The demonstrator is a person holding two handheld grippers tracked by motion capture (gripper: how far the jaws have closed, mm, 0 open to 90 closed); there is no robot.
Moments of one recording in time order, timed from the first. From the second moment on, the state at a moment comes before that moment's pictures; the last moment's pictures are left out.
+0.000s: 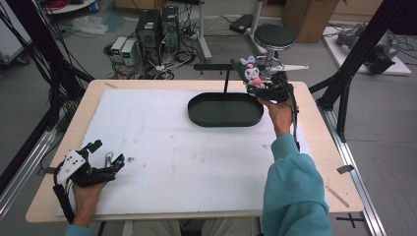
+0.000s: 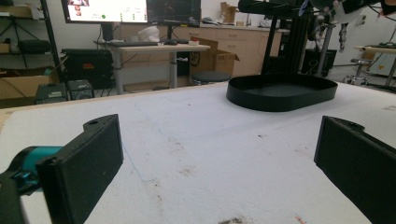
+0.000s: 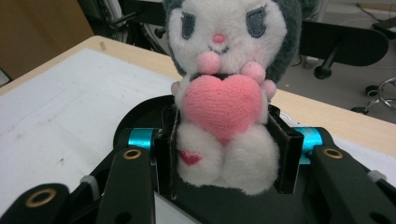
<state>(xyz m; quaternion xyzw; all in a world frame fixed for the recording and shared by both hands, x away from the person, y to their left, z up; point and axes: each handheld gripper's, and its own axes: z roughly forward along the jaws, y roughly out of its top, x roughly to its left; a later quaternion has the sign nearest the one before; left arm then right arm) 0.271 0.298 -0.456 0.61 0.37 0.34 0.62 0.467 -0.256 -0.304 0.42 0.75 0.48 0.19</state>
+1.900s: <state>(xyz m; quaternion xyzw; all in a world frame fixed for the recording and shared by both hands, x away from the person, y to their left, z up) 0.271 0.298 -0.456 0.61 0.37 0.34 0.61 0.475 -0.254 -0.349 0.43 0.79 0.40 0.16</state>
